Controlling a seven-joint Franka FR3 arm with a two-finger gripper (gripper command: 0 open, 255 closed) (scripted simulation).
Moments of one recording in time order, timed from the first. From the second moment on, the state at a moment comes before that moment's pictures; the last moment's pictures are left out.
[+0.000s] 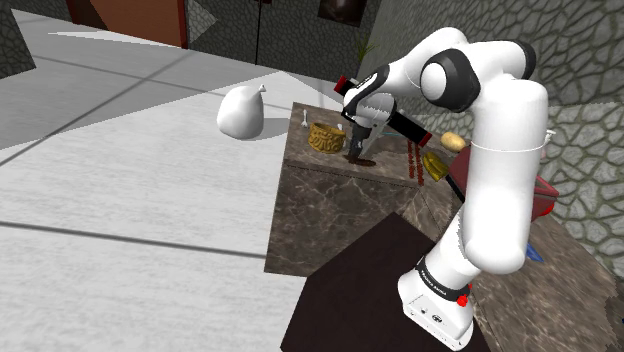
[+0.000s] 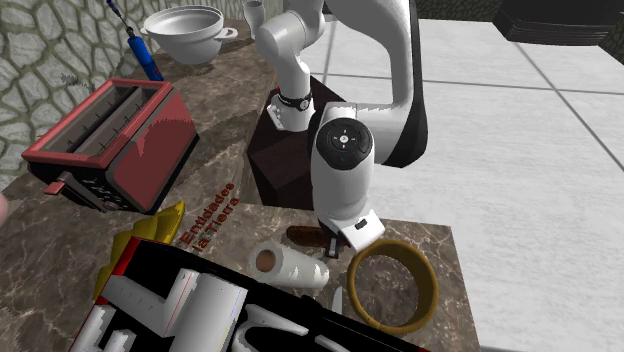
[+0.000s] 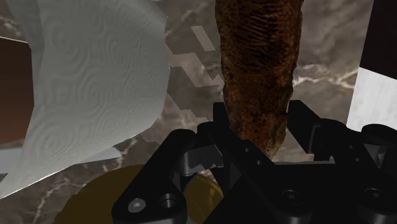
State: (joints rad) arm 0.27 0.44 -0.74 -2.06 0.47 2.29 -1.51
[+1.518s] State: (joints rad) arm 0.34 0.30 -0.83 -2.03 0.32 2.15 -1.41
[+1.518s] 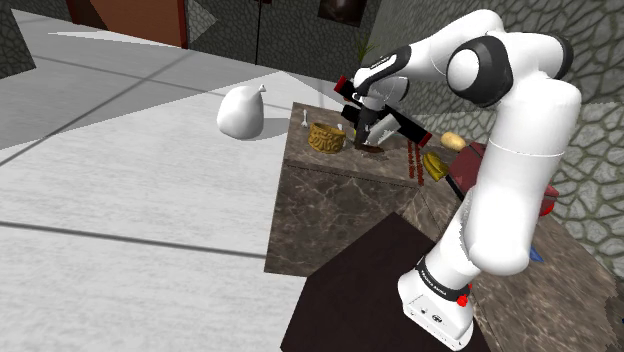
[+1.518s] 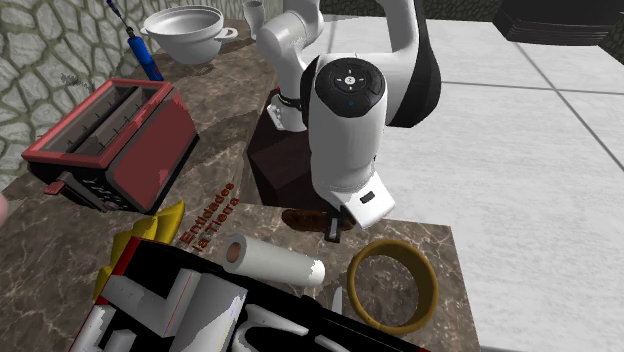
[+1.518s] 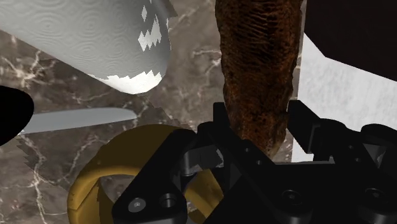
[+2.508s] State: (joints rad) arm 0.38 0.18 -0.87 -1.94 0.21 1.99 -1.32
